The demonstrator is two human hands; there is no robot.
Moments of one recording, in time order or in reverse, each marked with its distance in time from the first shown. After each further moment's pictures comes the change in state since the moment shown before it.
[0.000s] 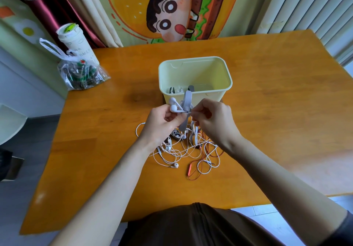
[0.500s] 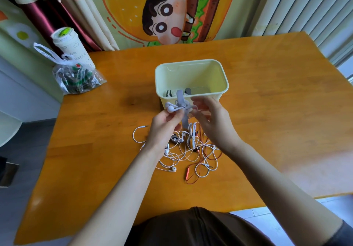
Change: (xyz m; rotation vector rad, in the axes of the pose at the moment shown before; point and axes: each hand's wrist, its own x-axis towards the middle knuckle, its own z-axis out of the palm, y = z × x) left_hand 0.007 -0.008 0.023 -0.278 0.117 -0.213; right_hand 0.004 0.011 -0.001 0.067 0.038 -0.052
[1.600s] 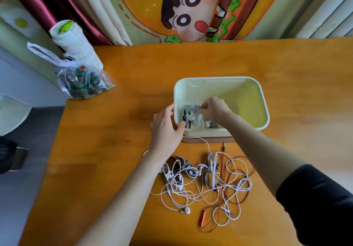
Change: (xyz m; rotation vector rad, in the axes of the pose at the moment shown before) left_hand 0.138 -0.014 -0.043 0.836 0.248 0.197; right_hand 0.196 0.096 0.079 -0.471 -0.488 0.442
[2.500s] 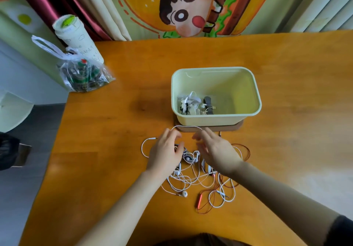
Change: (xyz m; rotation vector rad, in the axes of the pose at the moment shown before) left_hand -0.077 -0.024 0.012 0.132 -0.158 0.129; right_hand -0.128 0.052 0.062 -0.098 0.243 -0.644
